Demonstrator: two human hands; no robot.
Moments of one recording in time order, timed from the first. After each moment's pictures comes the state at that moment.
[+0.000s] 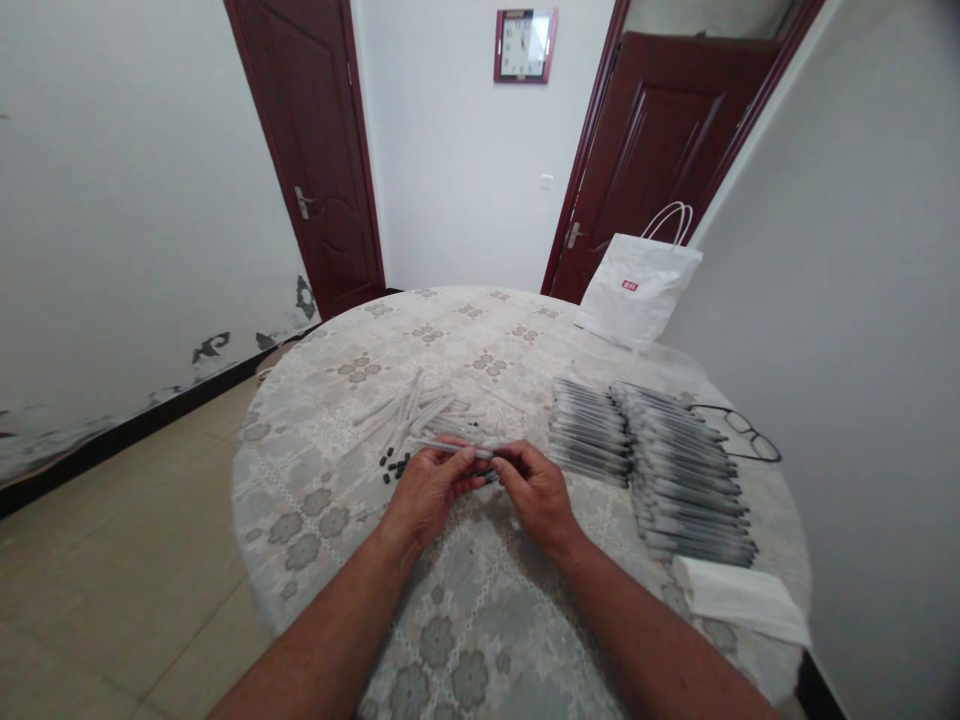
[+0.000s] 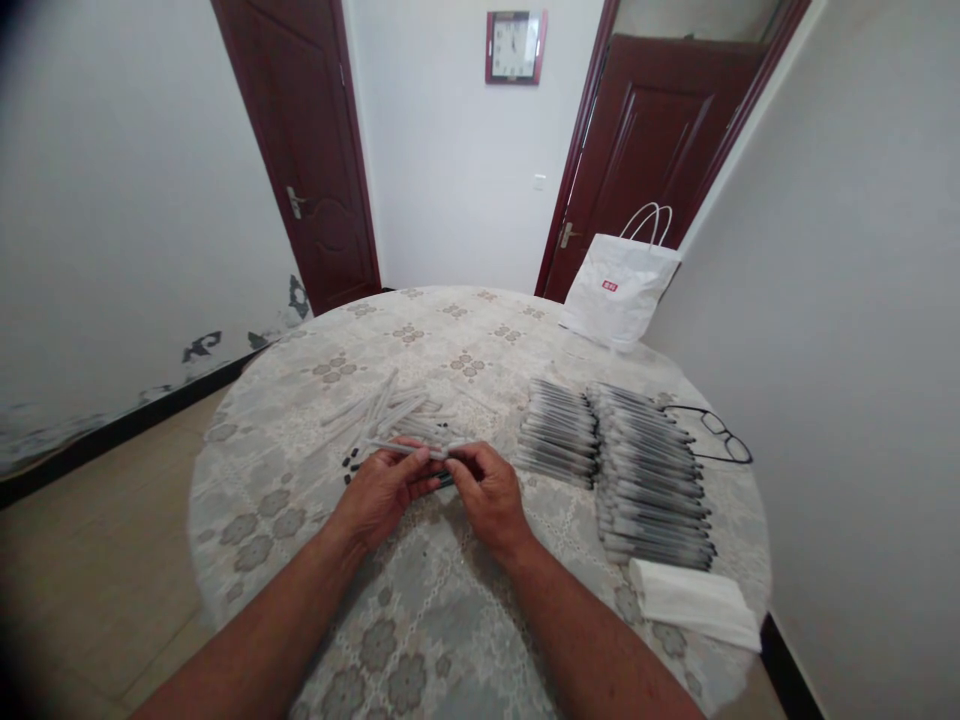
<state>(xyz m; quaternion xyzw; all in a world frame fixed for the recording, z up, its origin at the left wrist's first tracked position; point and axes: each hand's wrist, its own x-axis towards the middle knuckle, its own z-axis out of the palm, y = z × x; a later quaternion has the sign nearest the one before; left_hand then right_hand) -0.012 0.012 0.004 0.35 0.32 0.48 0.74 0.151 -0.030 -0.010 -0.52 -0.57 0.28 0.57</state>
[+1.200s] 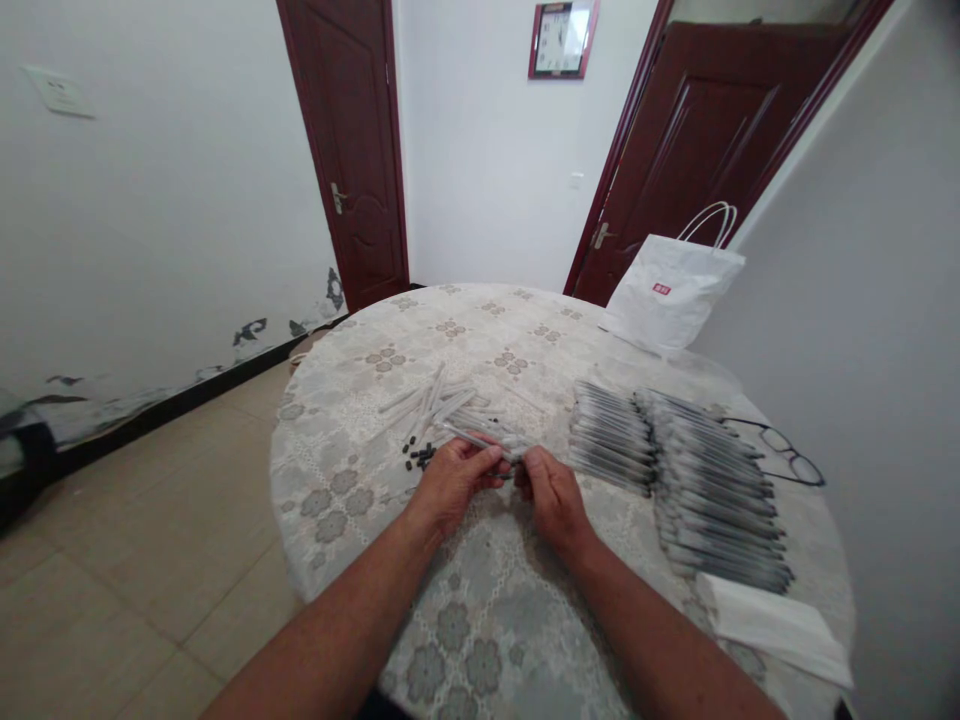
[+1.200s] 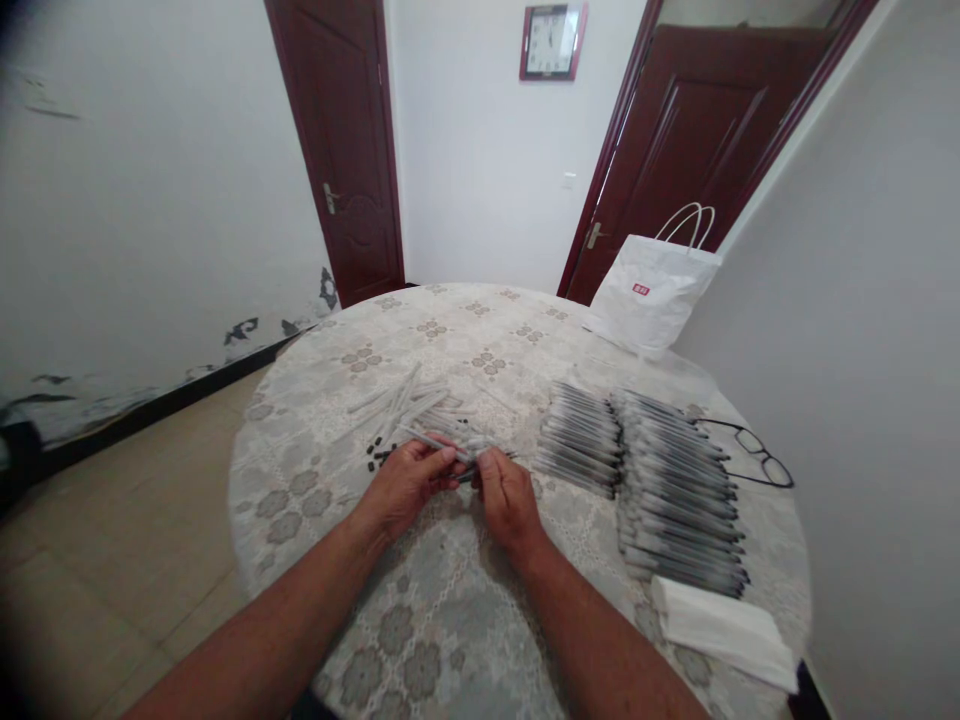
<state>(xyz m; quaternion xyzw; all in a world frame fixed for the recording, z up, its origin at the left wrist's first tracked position) -0.009 0.010 0.001 0.36 0.34 0.46 0.73 0.156 -0.035 -0.020 -0.55 -0.62 0.26 0.50</state>
